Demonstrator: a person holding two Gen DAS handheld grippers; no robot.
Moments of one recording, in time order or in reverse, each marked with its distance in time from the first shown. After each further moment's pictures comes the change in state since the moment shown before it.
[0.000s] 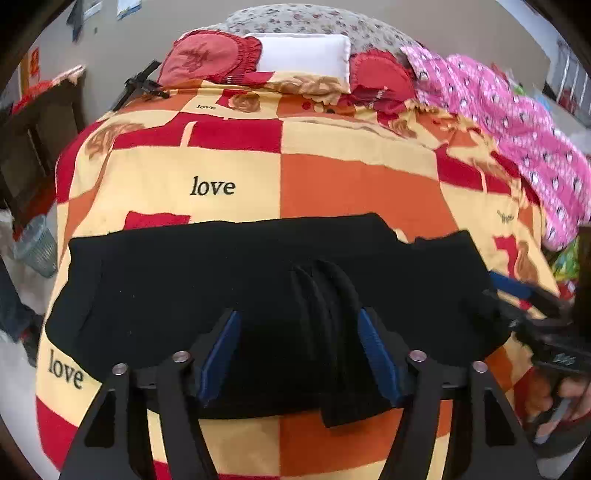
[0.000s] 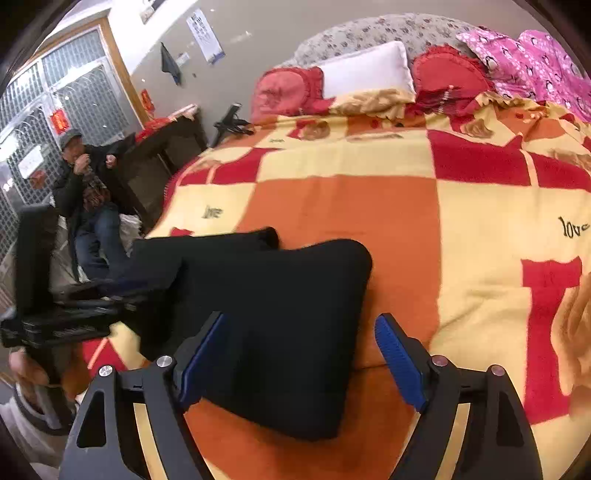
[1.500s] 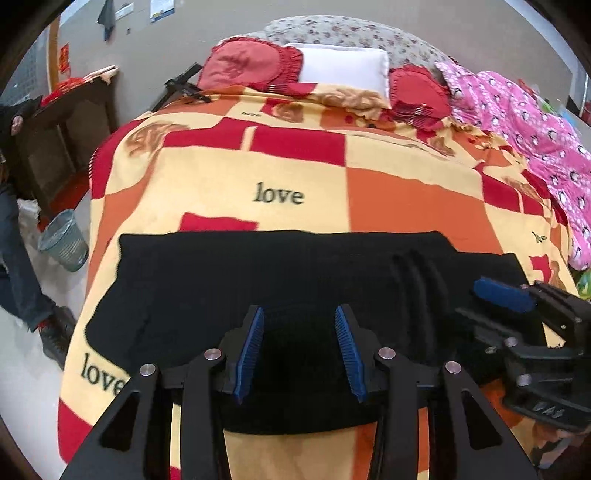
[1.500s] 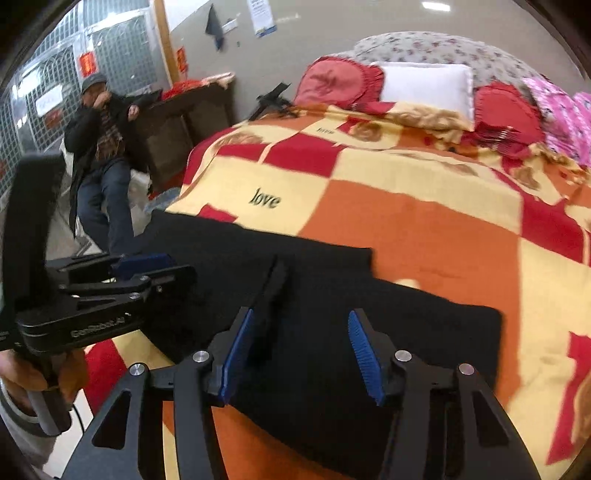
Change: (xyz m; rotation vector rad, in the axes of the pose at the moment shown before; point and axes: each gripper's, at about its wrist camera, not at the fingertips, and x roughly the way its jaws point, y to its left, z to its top) left arm -0.008 0.023 -0.016 -0.030 -0.056 0.115; right arm 0.046 0.097 0.017 -0.222 0.045 -0.016
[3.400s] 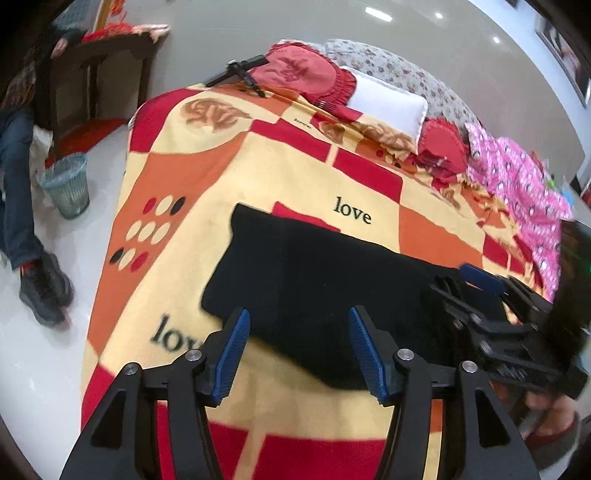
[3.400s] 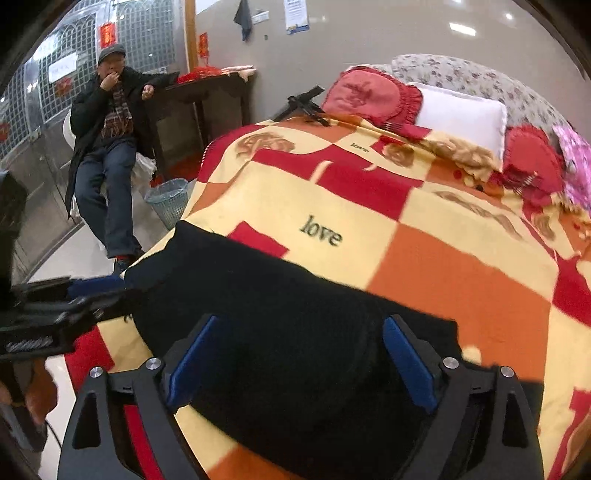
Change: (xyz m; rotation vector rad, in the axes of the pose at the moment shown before) left arm -0.047 0.113 -0.033 -0.267 -0.050 -0.120; right arm 0.033 0.079 0.048 -0.123 -0.011 -0.051
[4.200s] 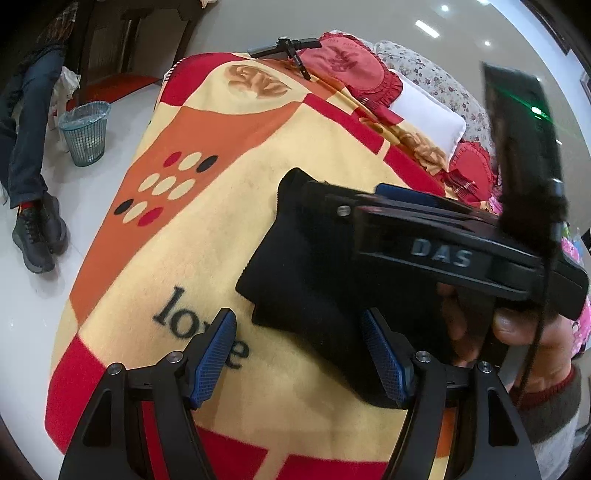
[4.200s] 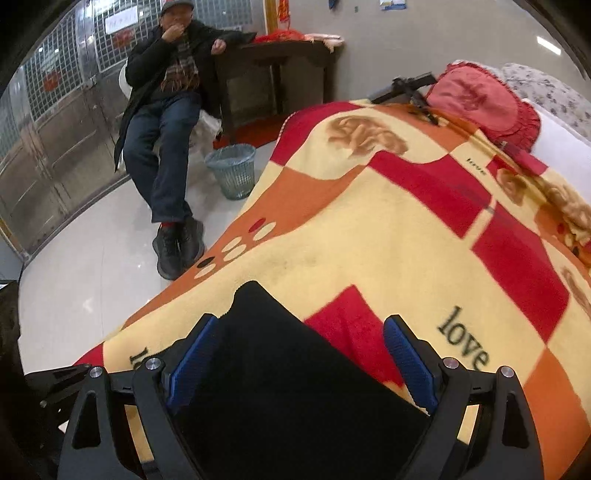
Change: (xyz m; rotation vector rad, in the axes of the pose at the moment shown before) left arm 0.041 0.031 -0.006 -0.178 0.028 0.020; right arm 0.116 0.080 0.077 -0.213 0.119 0.236
